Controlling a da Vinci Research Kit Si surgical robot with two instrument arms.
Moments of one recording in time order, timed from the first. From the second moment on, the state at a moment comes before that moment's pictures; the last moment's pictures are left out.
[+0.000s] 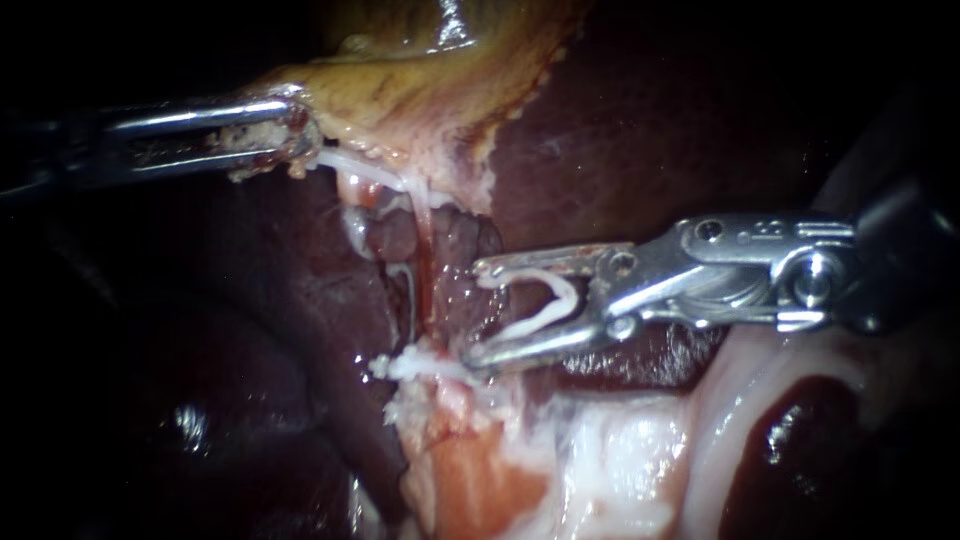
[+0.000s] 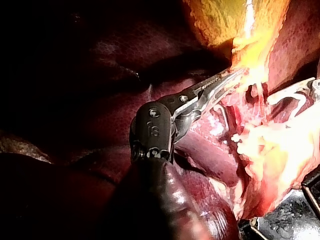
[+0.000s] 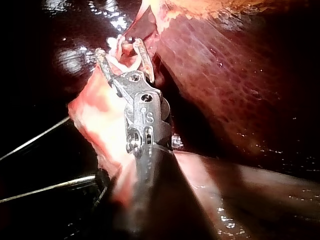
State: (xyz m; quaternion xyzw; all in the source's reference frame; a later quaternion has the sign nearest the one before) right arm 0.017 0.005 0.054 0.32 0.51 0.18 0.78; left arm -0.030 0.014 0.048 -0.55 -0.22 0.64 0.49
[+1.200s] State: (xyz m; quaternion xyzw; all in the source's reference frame) right arm 0.021 0.002 0.053 0.42 0.55 0.20 0.69; left arm -0.030 0.014 0.048 -0.55 -0.22 0.64 0.49
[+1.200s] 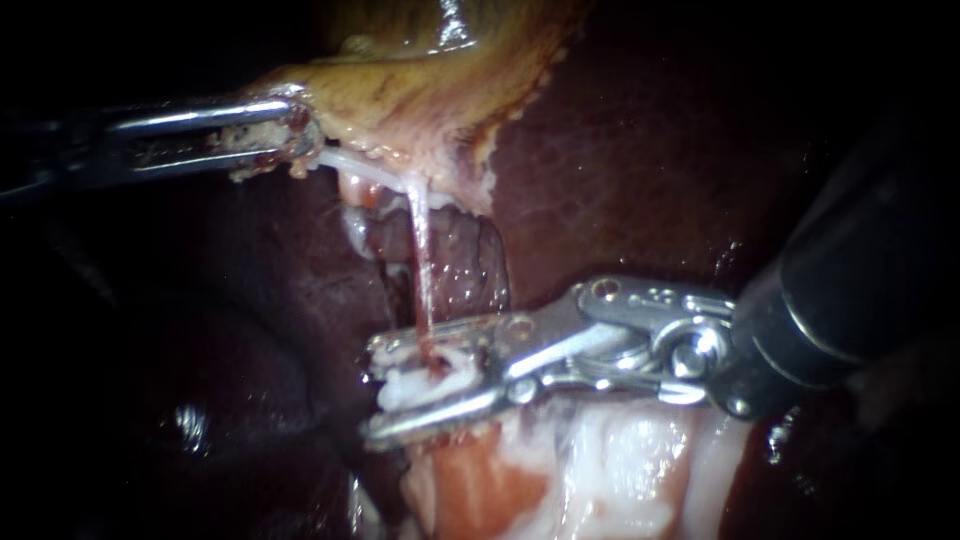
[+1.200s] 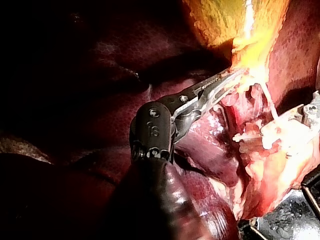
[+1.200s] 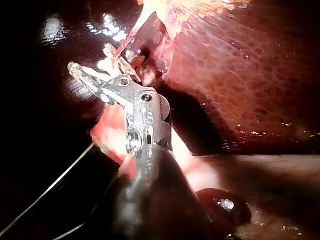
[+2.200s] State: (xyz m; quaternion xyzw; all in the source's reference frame) right arm 0.020 0.002 0.051 0.48 0.54 0.19 0.66; left arm -0.030 0.014 0.048 -0.55 -0.22 0.64 0.49
